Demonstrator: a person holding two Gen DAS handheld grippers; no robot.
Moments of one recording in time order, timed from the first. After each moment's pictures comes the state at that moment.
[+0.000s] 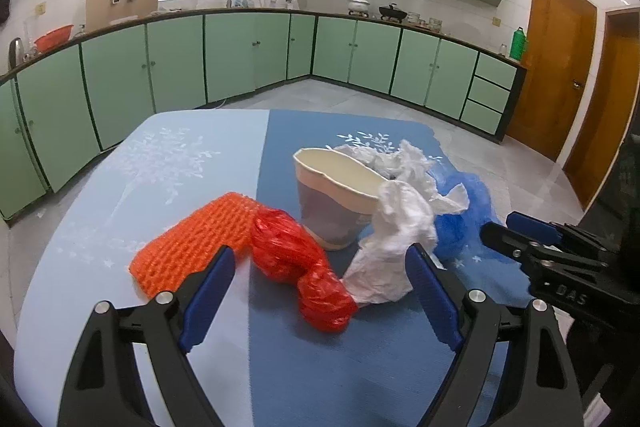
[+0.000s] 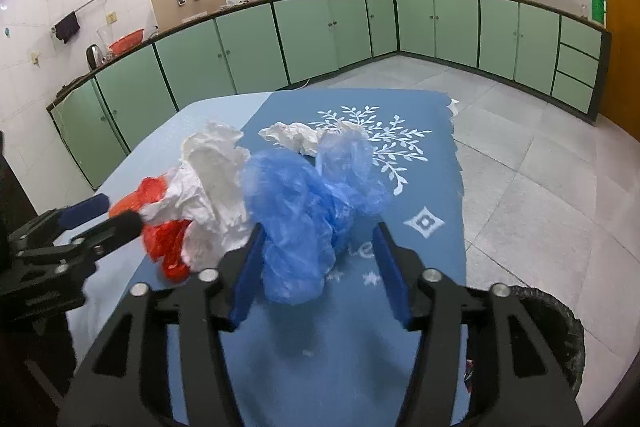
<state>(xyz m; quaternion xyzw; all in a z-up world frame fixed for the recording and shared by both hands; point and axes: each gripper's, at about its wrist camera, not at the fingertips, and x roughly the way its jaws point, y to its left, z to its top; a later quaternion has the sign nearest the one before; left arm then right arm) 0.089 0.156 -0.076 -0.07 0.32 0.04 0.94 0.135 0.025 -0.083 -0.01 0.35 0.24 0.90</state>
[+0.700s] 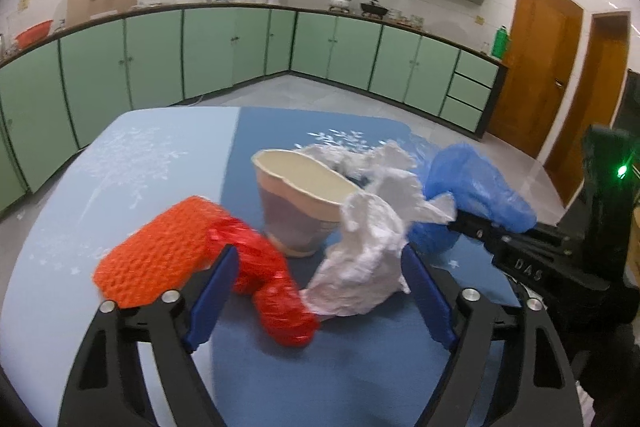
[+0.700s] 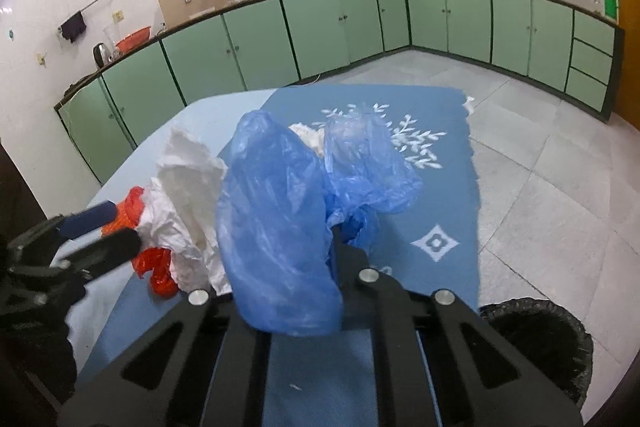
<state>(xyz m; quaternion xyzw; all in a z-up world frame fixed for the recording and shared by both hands) 0.103 0.138 -0.081 -0.07 0.33 -0.01 0.94 0.152 0.019 -0.086 -0.01 0.35 0.27 0.90</state>
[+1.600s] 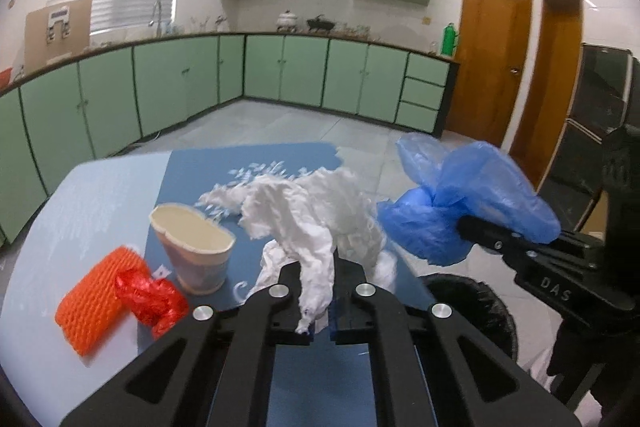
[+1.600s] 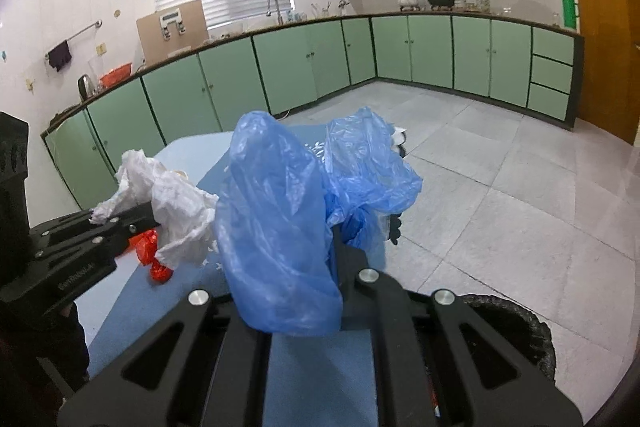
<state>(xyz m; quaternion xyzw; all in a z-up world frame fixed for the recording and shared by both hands) 0.101 0.059 -0.039 -0.03 0.28 -0.08 0.96 0.108 -0.062 -0.049 0.02 0.30 0.22 0.93</state>
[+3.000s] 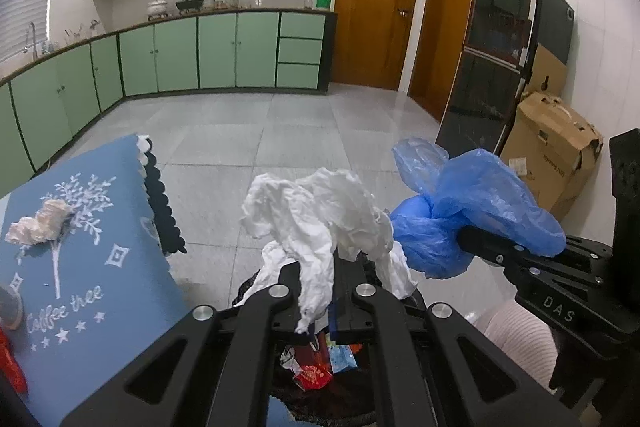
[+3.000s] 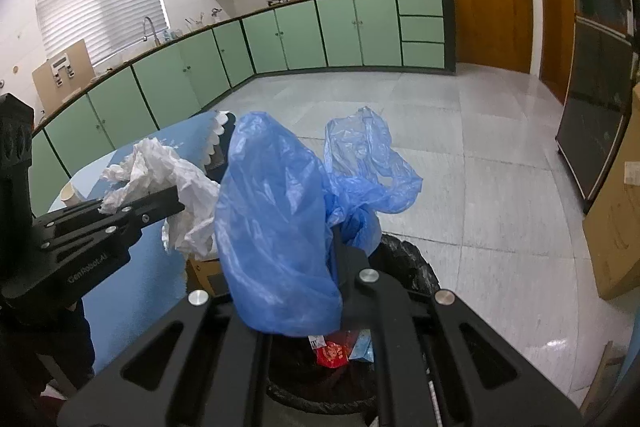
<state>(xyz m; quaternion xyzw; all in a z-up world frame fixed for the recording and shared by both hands) 0.125 -0.144 -0.077 0.04 0.32 -0.27 0.90 0.036 -0.244 -0.100 0.09 0.33 0.01 0.94</state>
